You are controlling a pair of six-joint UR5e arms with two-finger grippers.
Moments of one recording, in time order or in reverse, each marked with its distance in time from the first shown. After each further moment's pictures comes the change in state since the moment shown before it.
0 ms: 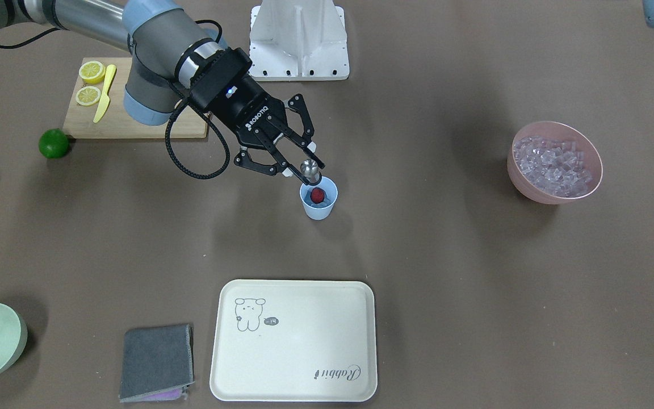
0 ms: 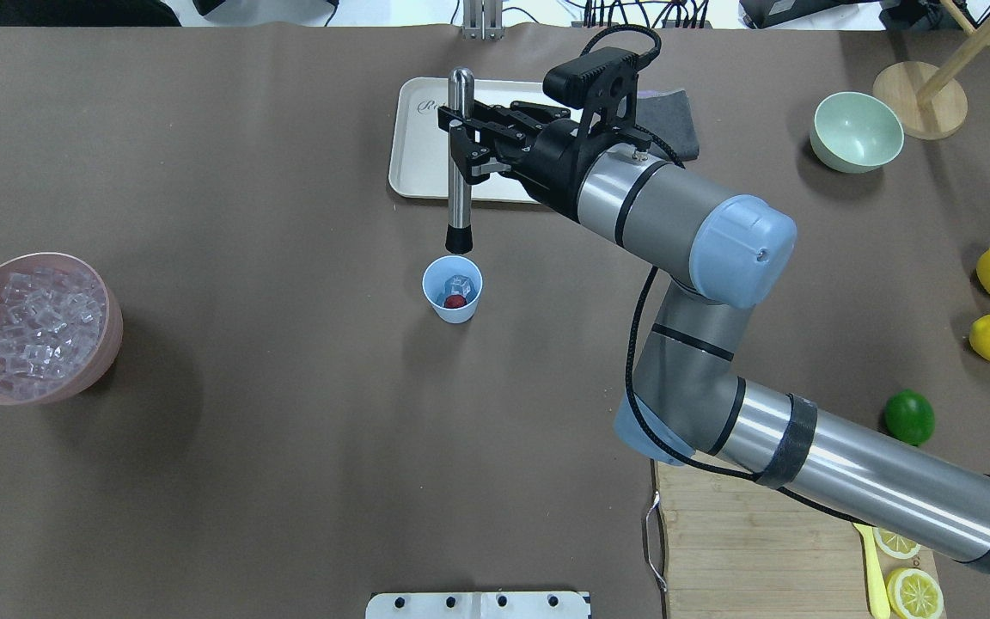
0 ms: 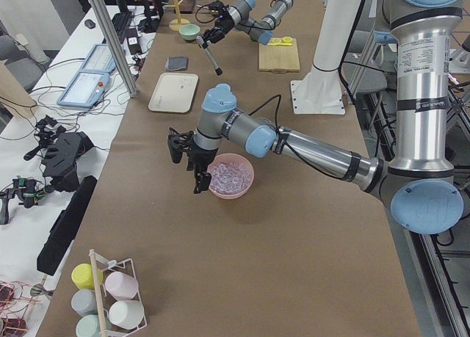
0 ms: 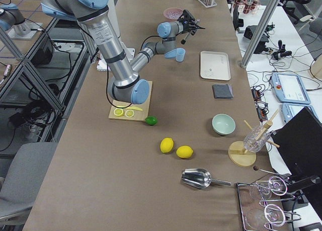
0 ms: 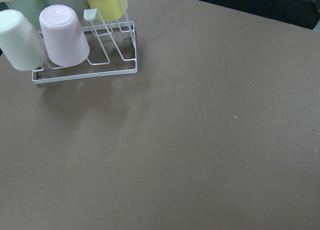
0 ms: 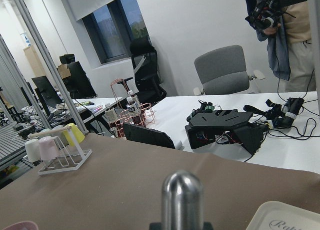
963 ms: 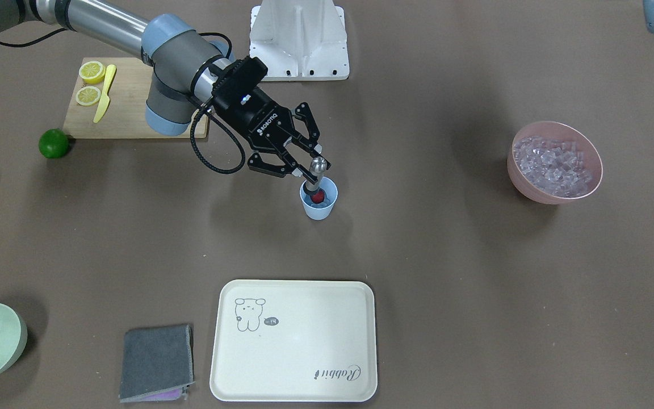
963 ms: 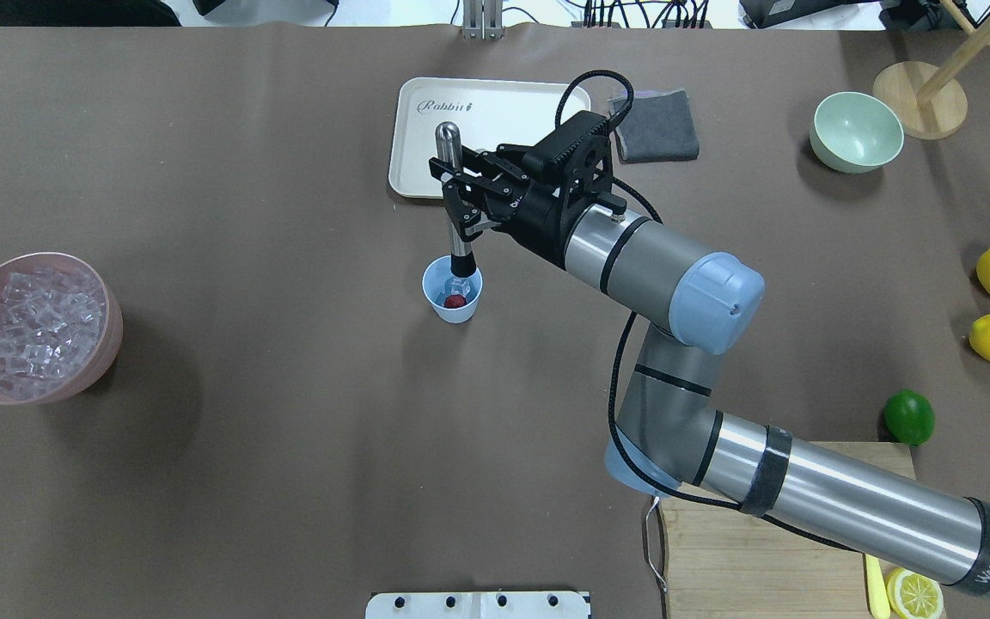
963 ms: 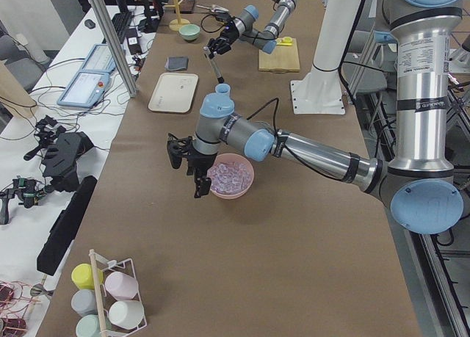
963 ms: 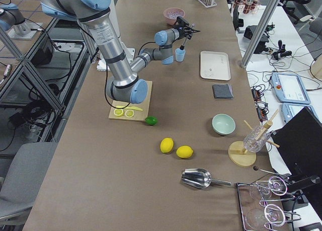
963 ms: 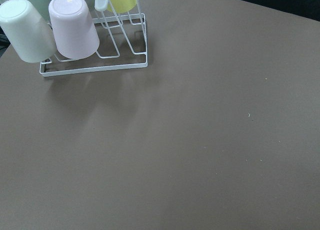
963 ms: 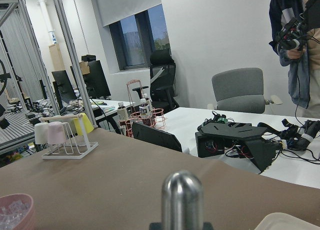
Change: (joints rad) left arm 0.001 0.000 0.025 -0.004 0.000 -0.005; right arm -0.070 -0.003 -0.078 0.112 -0.047 -0.186
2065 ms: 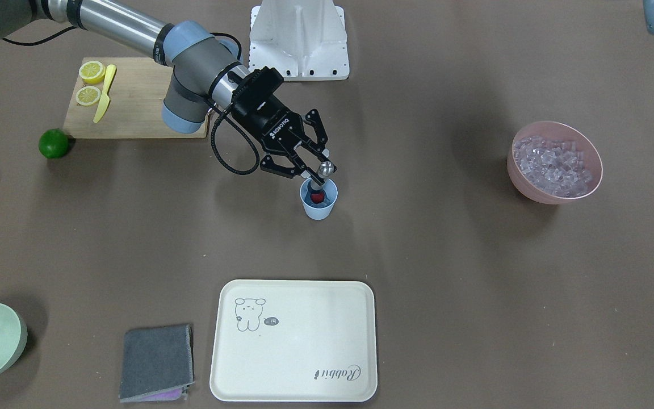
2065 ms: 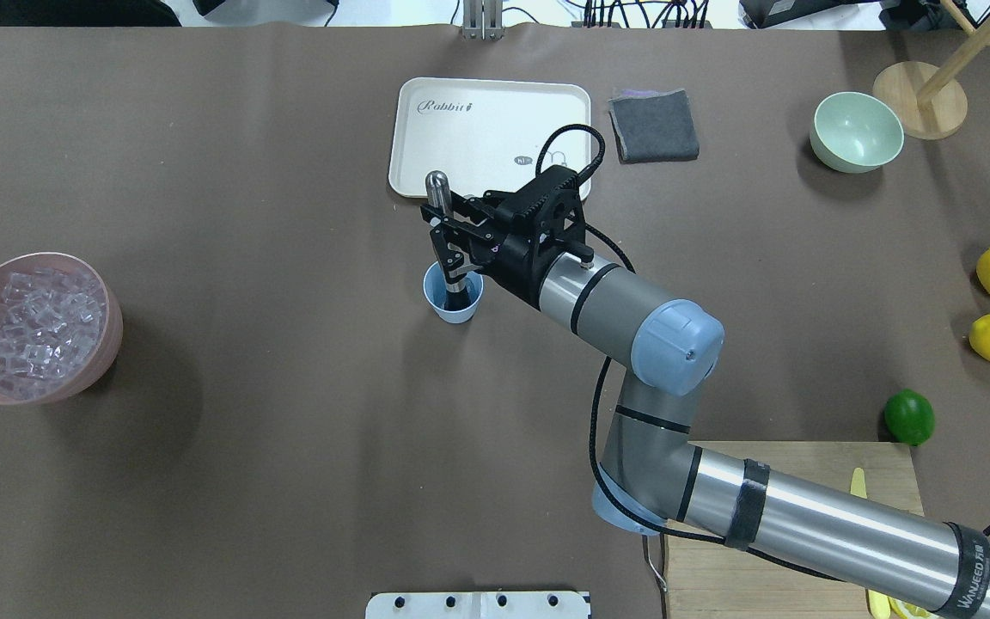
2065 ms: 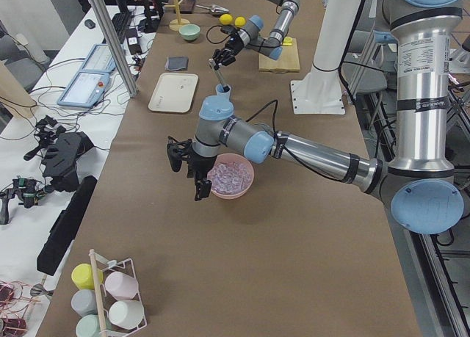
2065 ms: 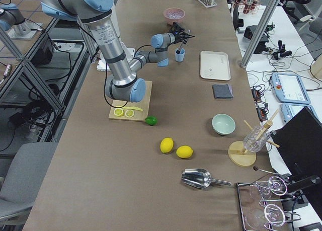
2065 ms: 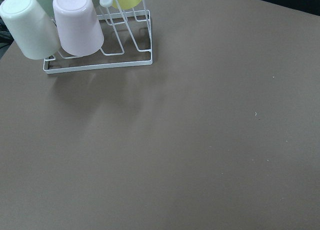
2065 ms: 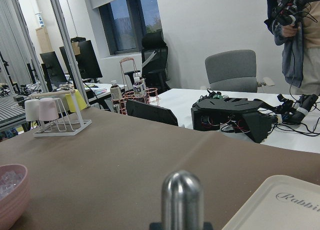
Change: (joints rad) left arm 0.000 0.001 0.012 0.000 0.000 0.002; right arm -0.071 0.007 -0.054 -0.005 -0.074 -0.002
